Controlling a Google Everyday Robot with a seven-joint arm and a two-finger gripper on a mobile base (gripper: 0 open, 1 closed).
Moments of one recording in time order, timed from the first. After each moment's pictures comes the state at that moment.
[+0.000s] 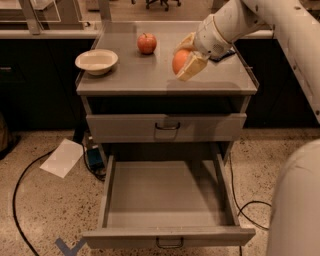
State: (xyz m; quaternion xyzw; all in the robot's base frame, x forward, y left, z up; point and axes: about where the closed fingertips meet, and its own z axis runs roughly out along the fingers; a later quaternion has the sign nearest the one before) arm 0.703 -0.066 0.917 -0.71 0.60 0.10 0.35
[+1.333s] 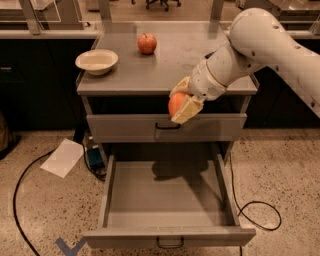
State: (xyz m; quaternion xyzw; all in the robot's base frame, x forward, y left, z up) arm 0.610 -0.055 0.836 -0.70 0.63 0.15 0.29
